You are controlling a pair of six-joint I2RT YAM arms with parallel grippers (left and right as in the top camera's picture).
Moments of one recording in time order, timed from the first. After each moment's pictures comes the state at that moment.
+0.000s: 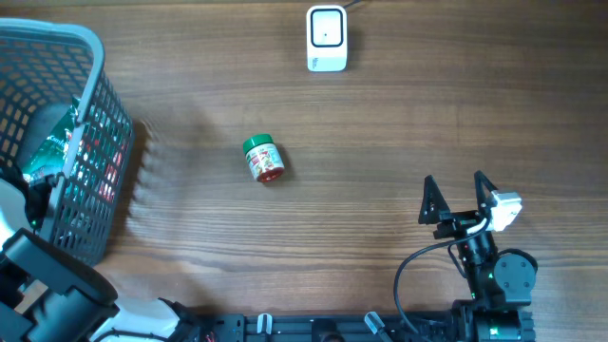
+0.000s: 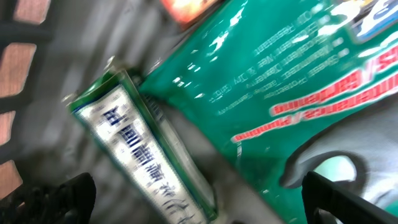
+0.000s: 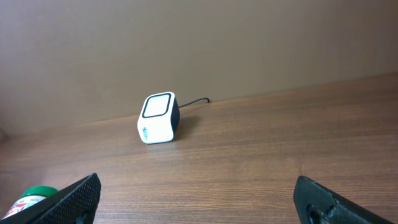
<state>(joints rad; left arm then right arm) 0.83 1.71 1.18 -0.92 -0.09 -1.13 -0.01 0.03 0.01 0.01 -0.19 0.24</state>
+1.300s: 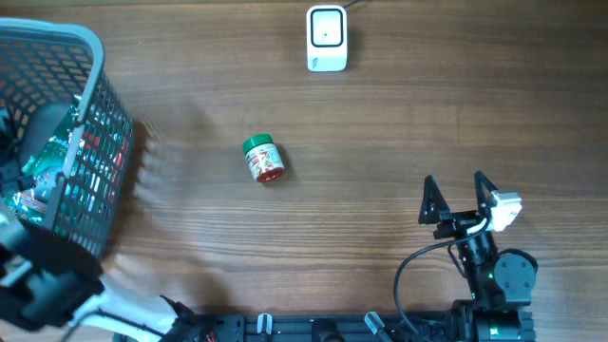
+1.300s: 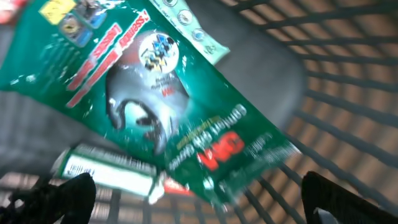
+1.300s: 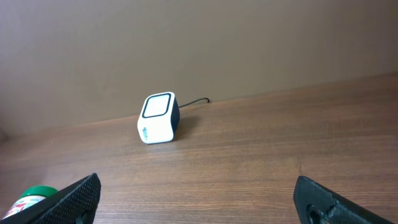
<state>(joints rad) 0.77 1.88 1.73 -1.14 0.07 -1.14 -0.01 0.03 0.01 0.01 -0.19 0.24</state>
